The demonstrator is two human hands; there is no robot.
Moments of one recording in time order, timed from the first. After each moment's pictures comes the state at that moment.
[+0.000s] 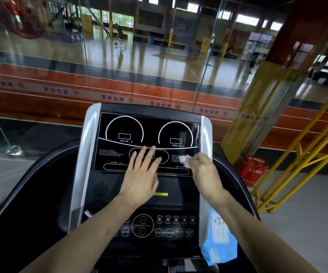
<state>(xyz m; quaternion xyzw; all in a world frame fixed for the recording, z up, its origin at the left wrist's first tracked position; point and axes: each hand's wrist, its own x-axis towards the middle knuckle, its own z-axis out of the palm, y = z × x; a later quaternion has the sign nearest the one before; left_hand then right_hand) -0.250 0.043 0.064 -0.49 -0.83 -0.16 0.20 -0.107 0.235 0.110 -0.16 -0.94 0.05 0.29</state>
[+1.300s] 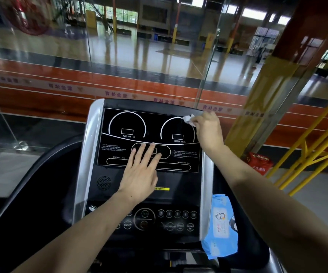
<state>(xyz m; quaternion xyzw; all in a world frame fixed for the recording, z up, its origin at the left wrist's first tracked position) -0.243 0.028 0.072 -0.48 -0.85 -0.14 0.19 -0.173 0.266 0.204 -0.19 -0.93 -0.01 0.32</state>
